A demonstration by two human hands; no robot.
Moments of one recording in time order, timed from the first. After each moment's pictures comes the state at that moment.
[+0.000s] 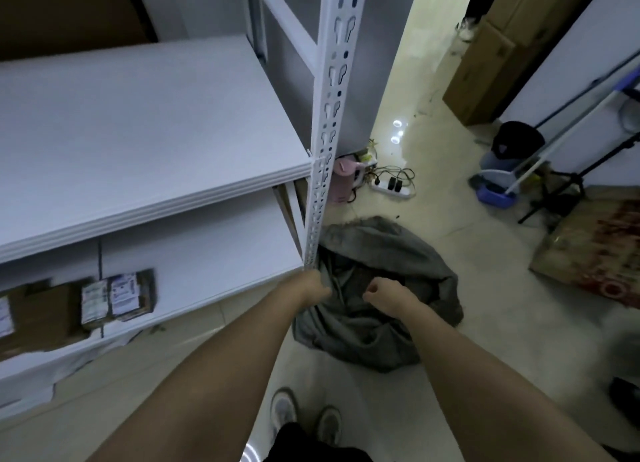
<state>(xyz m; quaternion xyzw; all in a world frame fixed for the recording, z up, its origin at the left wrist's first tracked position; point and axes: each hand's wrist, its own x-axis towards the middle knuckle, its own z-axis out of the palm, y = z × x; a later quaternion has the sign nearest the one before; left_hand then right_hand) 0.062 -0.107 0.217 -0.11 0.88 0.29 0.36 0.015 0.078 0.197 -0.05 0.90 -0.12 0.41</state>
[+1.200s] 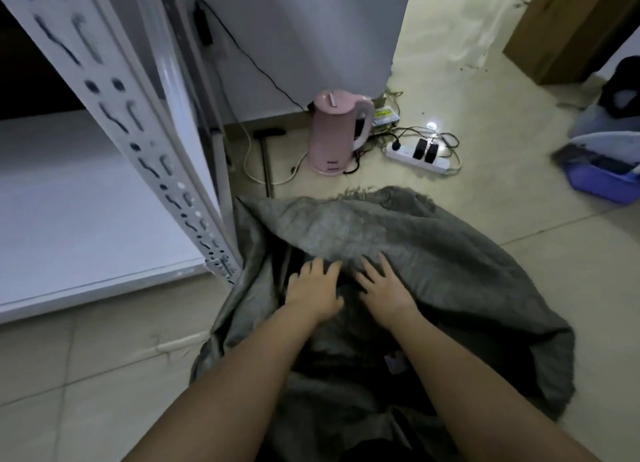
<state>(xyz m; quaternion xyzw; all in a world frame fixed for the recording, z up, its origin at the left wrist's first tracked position) -0.181 0.043 -0.306 -0.11 0.96 0.14 0.21 -0.256 0.181 -0.359 -0.50 0.76 0.38 0.14</state>
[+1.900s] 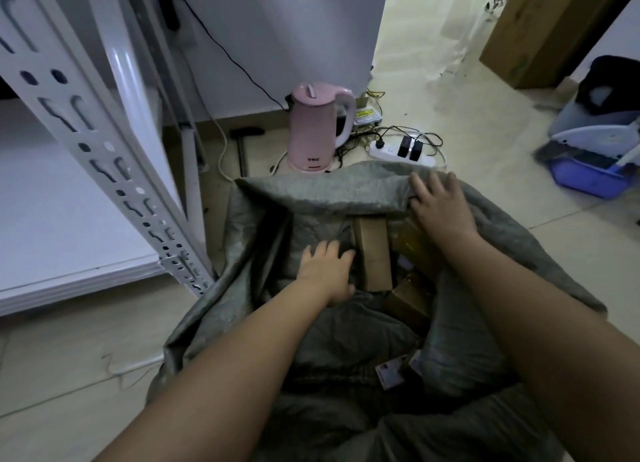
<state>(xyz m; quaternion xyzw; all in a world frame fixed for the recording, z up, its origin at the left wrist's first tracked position) -0.236 0.068 -0.353 -0.01 0.98 0.08 0.19 -0.372 0.235 -0.313 -0.28 0.87 0.40 -0.07</state>
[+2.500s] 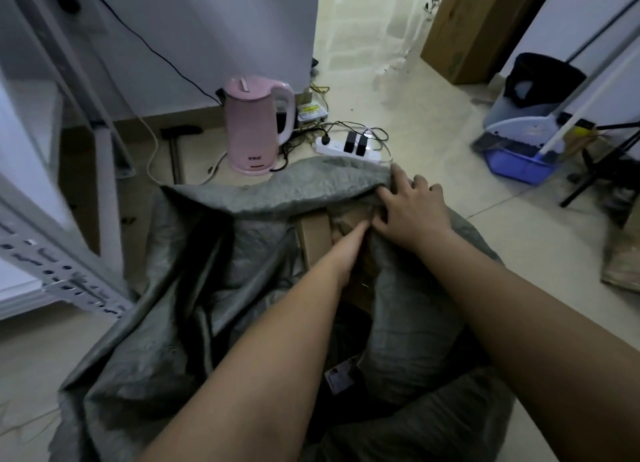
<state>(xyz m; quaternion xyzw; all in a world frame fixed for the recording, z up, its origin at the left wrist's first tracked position) -0.327 0.187 -0.363 -0.27 0.47 0.81 0.23 -0.372 0.285 -0.297 -0.21 0.96 0.19 -0.04</state>
